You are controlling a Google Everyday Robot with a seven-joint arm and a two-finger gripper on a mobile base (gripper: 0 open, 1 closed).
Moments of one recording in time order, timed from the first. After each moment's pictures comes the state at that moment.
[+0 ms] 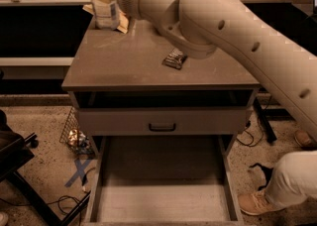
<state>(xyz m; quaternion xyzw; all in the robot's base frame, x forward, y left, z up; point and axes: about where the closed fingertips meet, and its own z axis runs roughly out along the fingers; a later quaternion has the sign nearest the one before) 0.632 0.119 1.098 -0.35 0.54 0.25 0.73</state>
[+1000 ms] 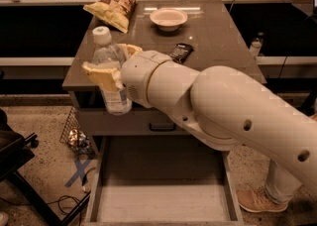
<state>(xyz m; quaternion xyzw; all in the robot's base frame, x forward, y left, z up) 0.497 0.105 0.973 -0.33 0.66 0.26 0.62</state>
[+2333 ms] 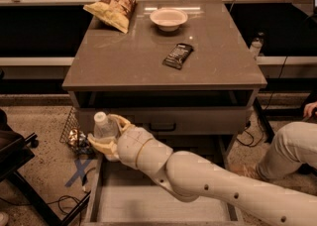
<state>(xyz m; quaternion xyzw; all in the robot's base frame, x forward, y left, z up) 0.488 0.143 0.769 -0.37 0.63 0.27 0.63</state>
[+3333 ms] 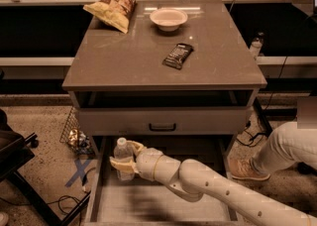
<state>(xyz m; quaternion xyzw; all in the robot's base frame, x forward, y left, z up) 0.517 0.122 0.597 -0.36 0.64 0.37 0.57</state>
